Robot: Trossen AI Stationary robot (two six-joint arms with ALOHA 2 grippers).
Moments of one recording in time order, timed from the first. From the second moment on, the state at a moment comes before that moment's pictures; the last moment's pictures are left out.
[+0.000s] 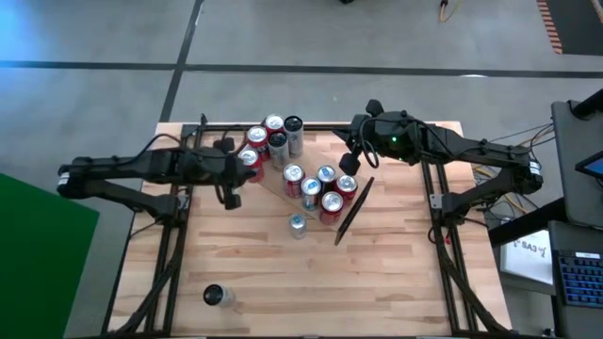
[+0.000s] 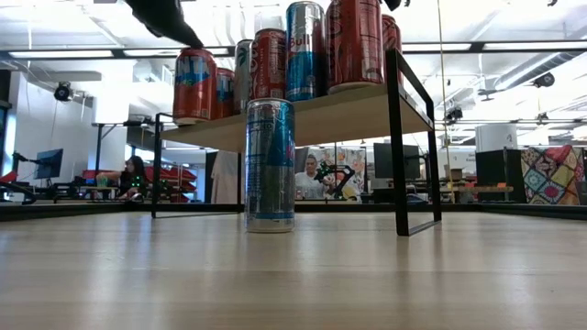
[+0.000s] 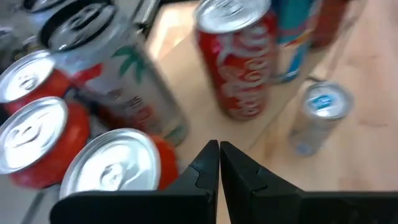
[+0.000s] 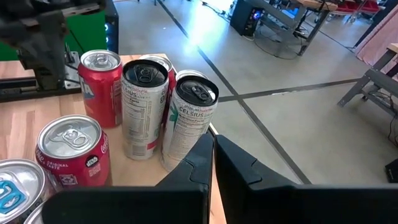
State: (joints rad) left arm 0.03 1.00 1.05 -0.71 -0.26 0.08; right arm -0.15 1.32 1.44 -0.50 0.36 -0.08
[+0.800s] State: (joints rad) left arm 0.03 1.02 1.05 -0.81 -0.46 0.00; right arm -0.15 1.33 1.44 -0.50 0.36 -0.08
